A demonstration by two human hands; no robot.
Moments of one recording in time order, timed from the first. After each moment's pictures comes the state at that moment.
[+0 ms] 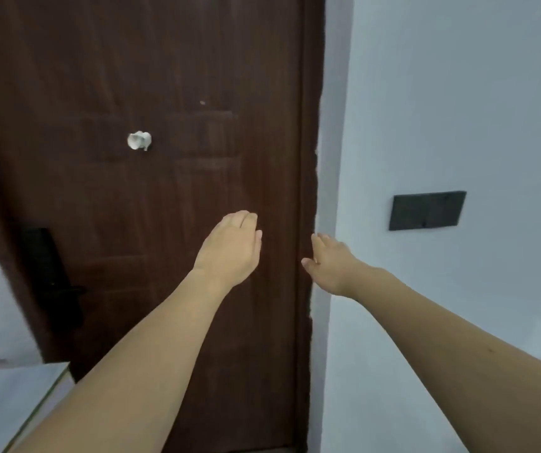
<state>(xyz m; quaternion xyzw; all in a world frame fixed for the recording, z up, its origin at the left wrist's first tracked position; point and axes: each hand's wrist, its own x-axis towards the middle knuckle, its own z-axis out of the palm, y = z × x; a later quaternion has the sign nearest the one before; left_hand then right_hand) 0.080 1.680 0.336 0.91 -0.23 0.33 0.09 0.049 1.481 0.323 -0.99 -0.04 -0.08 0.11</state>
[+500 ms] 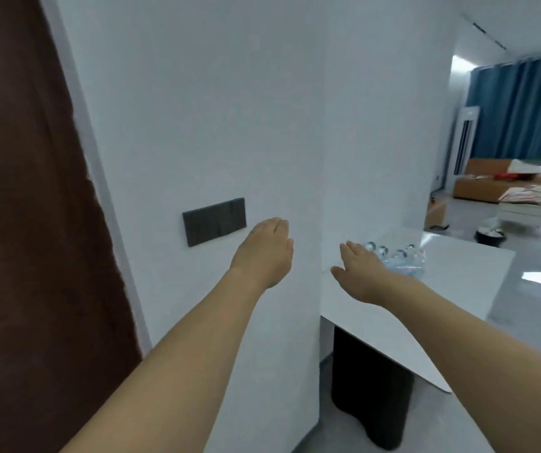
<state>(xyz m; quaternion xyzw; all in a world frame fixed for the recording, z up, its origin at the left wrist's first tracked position) 0.000 1.326 0.338 0.80 -0.54 0.20 0.20 -0.147 1.190 0.314 -0.94 0.32 -0.10 0.07</state>
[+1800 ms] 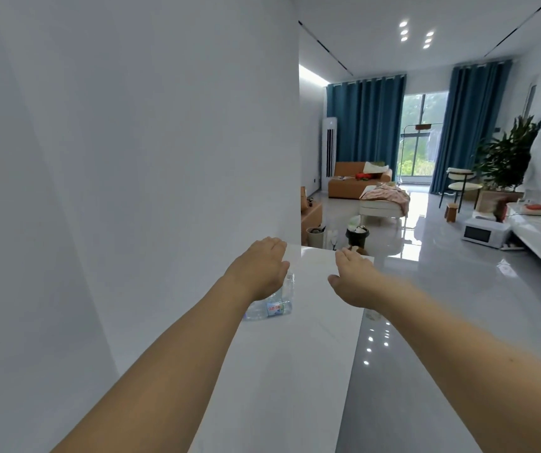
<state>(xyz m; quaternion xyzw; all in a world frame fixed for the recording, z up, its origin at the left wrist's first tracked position) -0.106 0.763 0.312 0.69 -0.71 0.08 0.16 -0.295 0.685 0.291 -0.86 0.50 -0.10 0.05</state>
